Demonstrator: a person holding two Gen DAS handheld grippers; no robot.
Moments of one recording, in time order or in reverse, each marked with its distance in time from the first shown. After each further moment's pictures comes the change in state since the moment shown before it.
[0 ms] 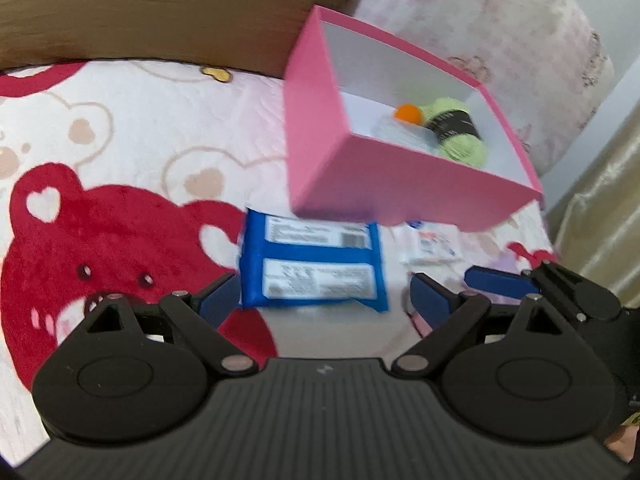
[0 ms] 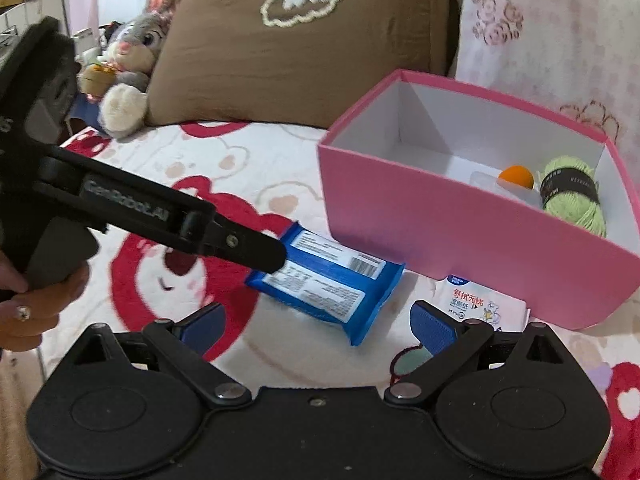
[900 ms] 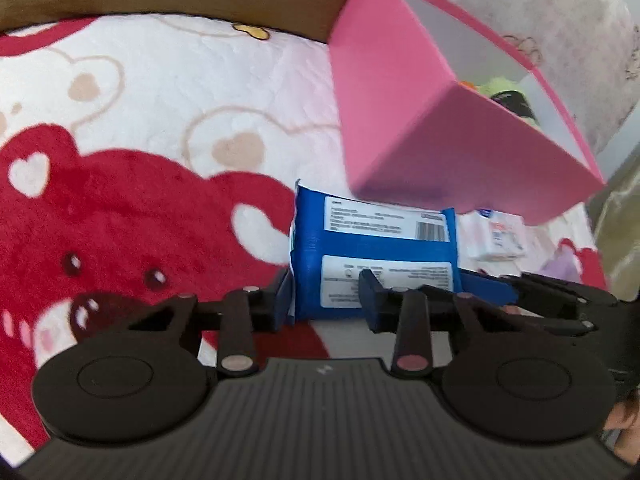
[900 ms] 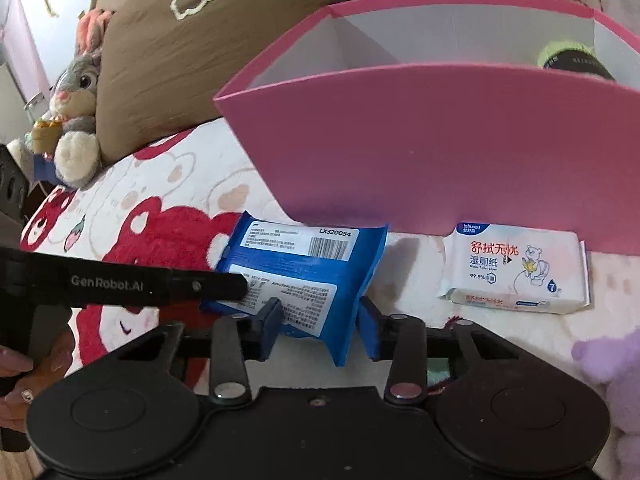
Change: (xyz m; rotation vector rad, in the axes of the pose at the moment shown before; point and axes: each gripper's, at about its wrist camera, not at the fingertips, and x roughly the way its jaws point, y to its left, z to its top) left arm 0.052 0.029 -0.013 -0.028 0.036 0.024; right arm 0.060 -0.035 -0.016 0.251 0.015 0.055
